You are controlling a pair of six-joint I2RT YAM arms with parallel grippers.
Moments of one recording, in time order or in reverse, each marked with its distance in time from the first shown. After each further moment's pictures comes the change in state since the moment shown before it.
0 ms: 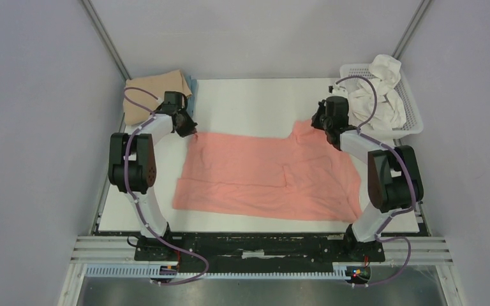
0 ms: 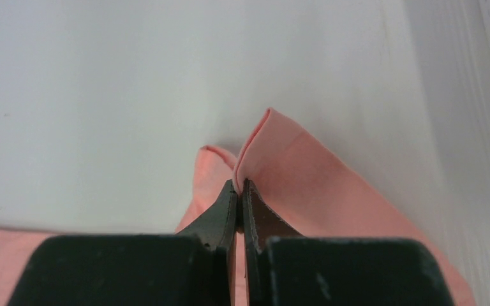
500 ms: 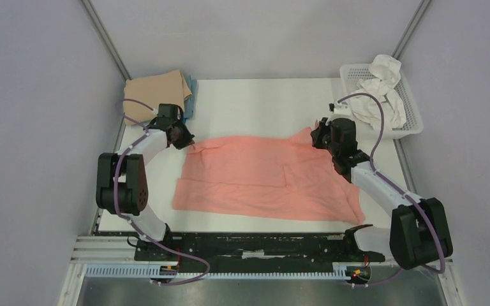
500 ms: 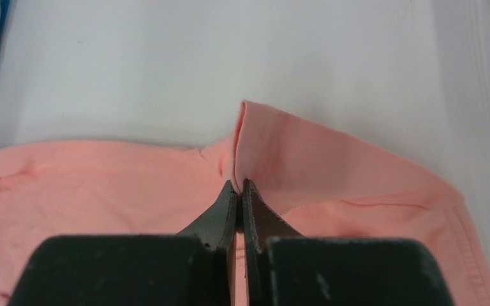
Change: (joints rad) left arm 0.000 -0.227 -0.248 0.029 0.016 0.000; right arm 0.087 -0.442 -0.306 -0.051 -0.035 -0.038
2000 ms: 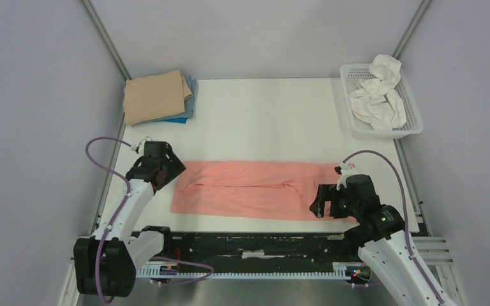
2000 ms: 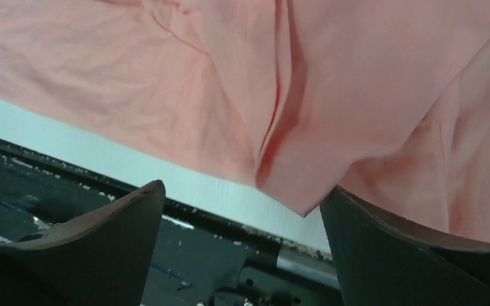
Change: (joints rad) left arm 0.000 -0.663 -0.470 -0.205 -0.212 -0.069; right arm 0.110 -0.869 -0.296 -0.969 -0.203 0.050
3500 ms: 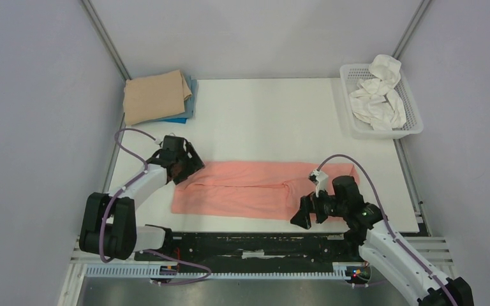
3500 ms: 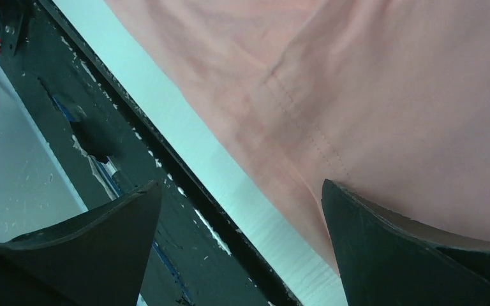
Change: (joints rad) left arm -0.121 0.271 0.027 0.209 0.138 -0.024; right arm 0.077 0.153 -0.218 0.434 -0.451 -0.180
